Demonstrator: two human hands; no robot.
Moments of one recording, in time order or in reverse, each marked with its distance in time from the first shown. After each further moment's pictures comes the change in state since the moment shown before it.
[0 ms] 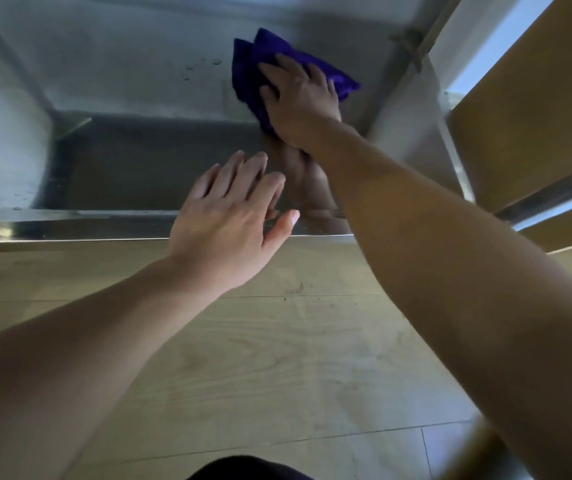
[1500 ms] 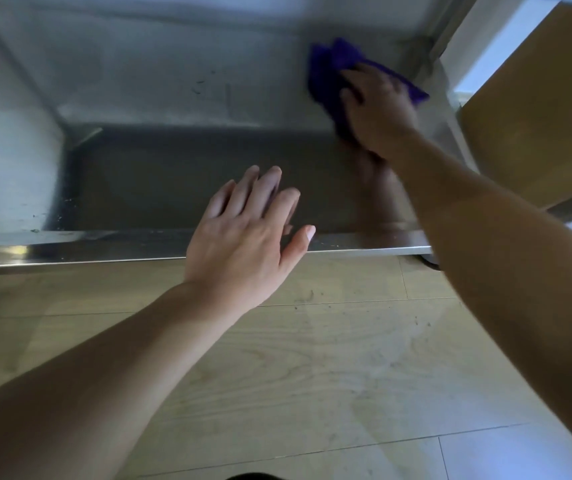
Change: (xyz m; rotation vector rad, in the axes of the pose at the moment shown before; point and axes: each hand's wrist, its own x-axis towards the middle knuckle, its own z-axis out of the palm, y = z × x) left_hand -0.004 0.003 -0.003 -0.030 -0.011 -0.007; right_hand 0.005 0.091 -0.014 -0.008 0.154 0.067
